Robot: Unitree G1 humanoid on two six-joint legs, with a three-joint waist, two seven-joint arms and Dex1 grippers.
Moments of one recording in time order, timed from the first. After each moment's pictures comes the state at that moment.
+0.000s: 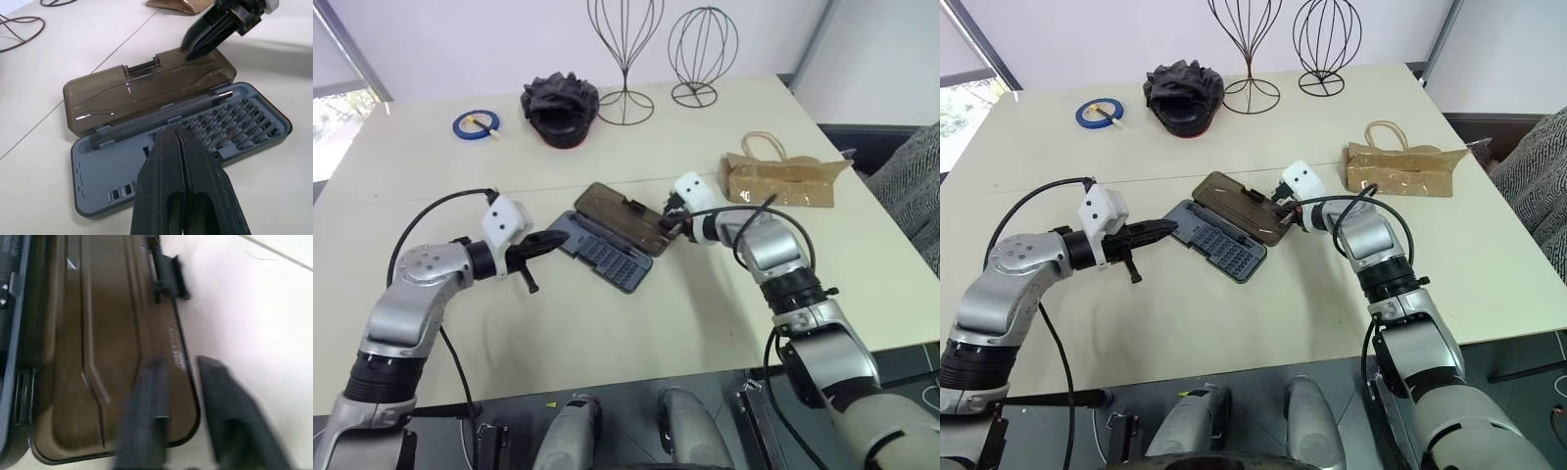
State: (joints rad) left arm -0.32 0.70 0.04 -0.17 -0.36 0.39 -0.89; right arm -0.82 -0.37 0.23 0.37 0.02 0.71 0.68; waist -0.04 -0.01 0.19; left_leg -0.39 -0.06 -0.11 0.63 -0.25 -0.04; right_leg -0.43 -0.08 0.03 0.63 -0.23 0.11
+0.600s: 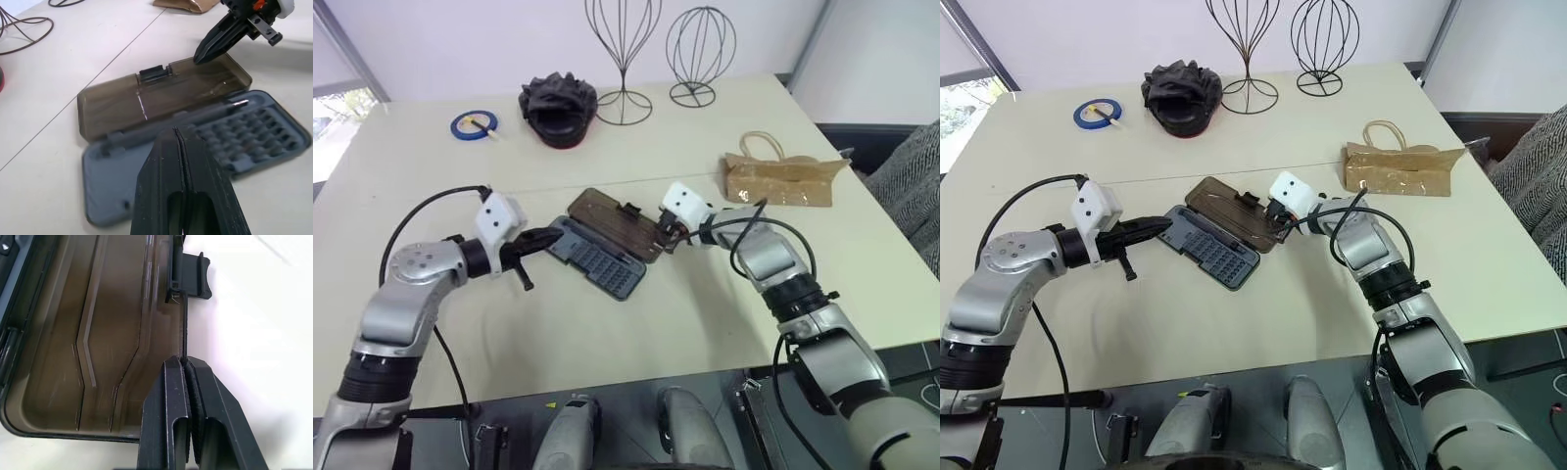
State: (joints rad) left arm -0.33 0.71 0.06 -0.16 -0.37 0.39 -0.89; right arm -0.80 -0.45 0.35 0.31 -0.09 0.40 0.79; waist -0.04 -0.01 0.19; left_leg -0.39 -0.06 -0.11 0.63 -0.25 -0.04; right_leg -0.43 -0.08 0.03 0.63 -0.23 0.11
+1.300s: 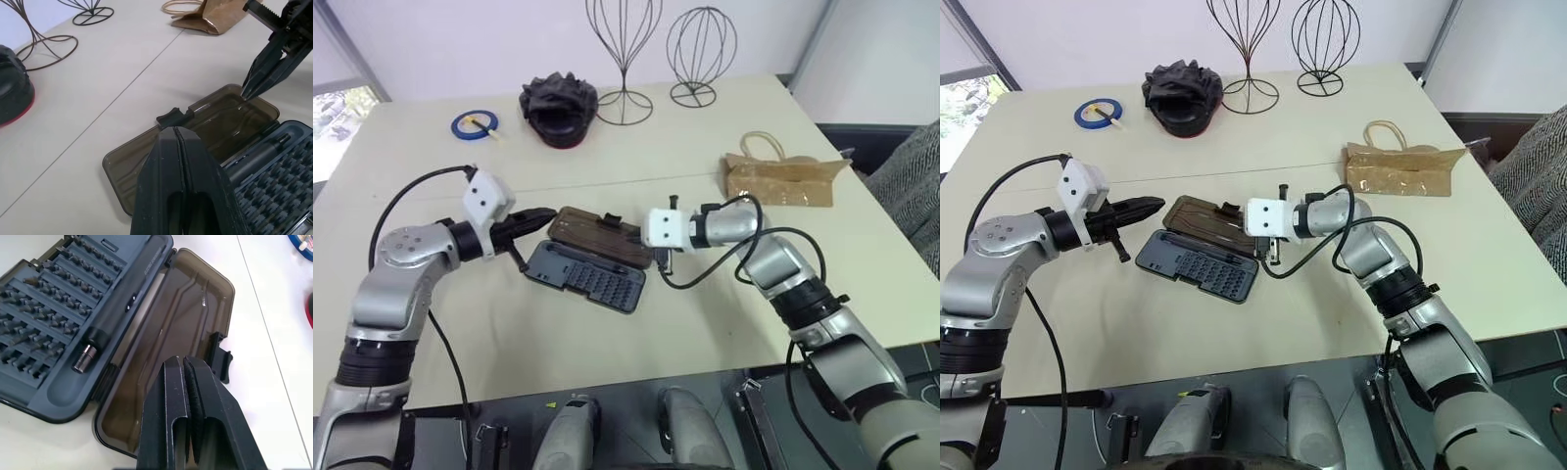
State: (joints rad) left arm -0.40 0.71 0.10 -0.12 -0.39 0.41 -0.89; right arm -0.78 -0.48 0.42 0.23 -0.14 0.00 0.99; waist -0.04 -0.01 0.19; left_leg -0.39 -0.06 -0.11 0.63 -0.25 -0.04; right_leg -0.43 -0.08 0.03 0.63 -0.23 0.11
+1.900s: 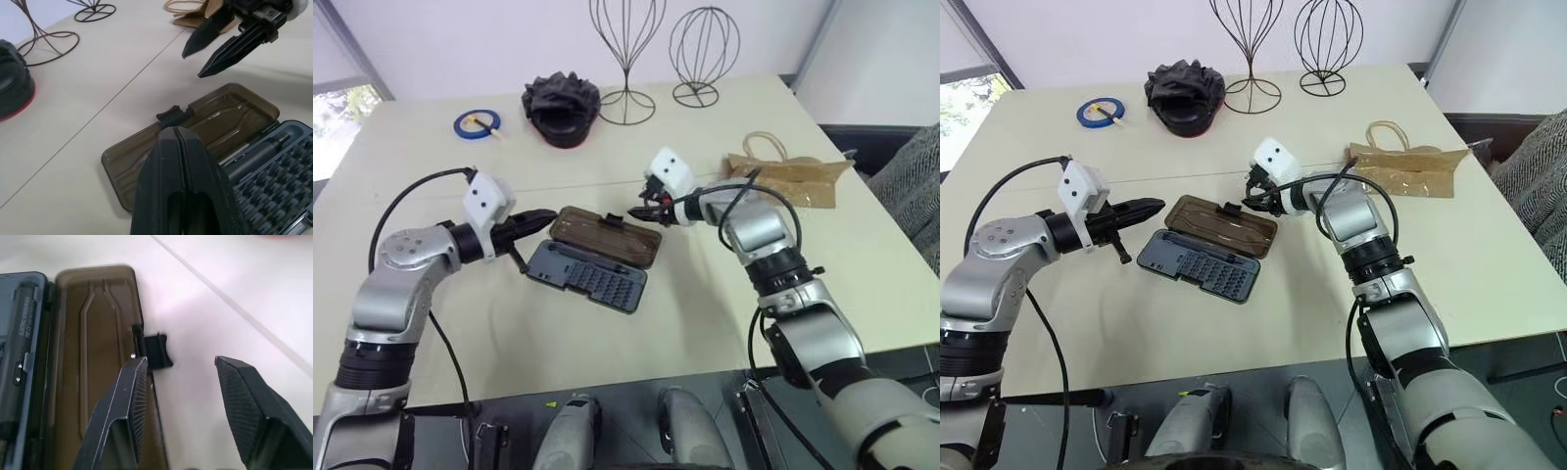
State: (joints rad) left arm -0.39 0.71 0.10 -0.13 -0.40 0.42 -0.87; right arm -0.95 -0.30 0.22 0.41 -0.02 0.67 0.83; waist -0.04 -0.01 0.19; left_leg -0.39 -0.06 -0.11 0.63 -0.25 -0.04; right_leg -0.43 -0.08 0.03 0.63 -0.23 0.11
